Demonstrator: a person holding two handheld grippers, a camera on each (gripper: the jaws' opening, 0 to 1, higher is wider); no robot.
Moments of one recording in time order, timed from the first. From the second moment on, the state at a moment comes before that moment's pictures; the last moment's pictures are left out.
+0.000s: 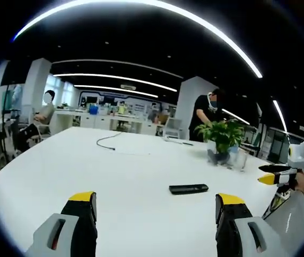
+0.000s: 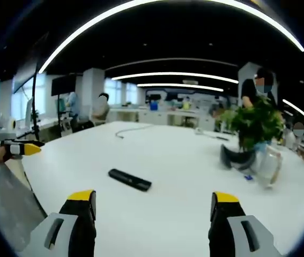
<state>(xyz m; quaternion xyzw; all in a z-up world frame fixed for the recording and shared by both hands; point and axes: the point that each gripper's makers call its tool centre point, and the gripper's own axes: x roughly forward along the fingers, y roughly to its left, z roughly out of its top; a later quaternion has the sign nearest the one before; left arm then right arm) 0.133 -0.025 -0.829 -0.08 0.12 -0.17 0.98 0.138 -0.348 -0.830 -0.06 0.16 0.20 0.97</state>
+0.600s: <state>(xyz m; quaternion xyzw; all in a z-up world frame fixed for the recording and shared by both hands) 0.134 -0.023 -0.829 -0.08 0.12 -0.16 0.98 0.135 -0.344 -0.831 -0.06 0.16 0.21 0.96</state>
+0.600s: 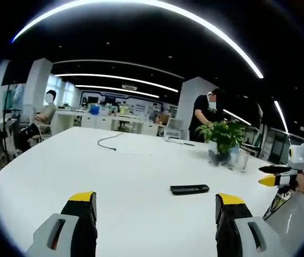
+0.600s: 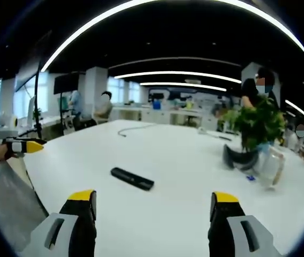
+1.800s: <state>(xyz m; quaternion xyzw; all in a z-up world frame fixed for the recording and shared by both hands) 0.129 -0.035 -0.808 -0.09 0.07 -0.20 0.97 0.138 -0.341 -0.833 -0.05 0.16 0.24 0.96</state>
